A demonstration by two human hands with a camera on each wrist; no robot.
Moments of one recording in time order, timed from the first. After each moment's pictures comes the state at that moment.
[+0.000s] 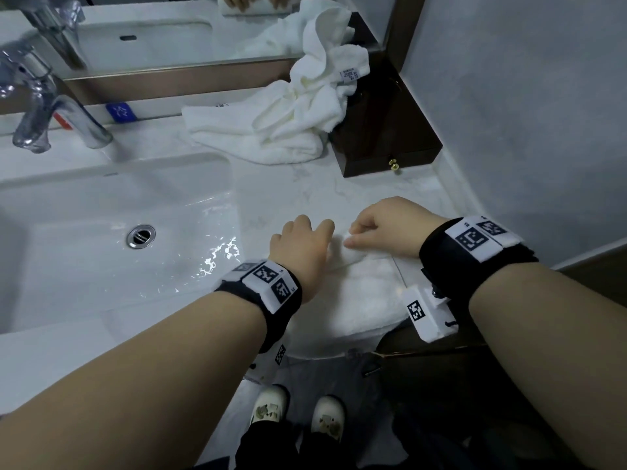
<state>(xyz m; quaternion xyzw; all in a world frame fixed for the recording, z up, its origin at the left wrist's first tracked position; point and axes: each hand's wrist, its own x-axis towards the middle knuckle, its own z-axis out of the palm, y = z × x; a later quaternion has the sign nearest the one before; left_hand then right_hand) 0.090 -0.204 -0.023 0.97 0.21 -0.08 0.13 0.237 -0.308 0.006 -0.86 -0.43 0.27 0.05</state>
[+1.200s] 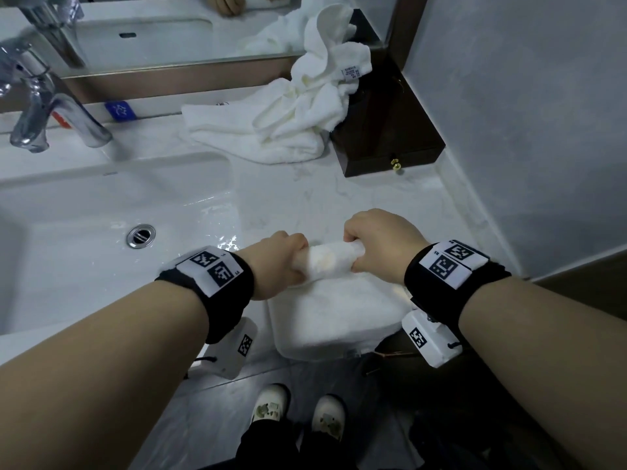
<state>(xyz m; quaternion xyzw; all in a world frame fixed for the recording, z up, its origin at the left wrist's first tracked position) 0.069 -0.153 -0.028 0.93 0.16 -0.22 0.25 0.213 -0.307 -0.014 -0.85 -0.49 0.20 0.03</state>
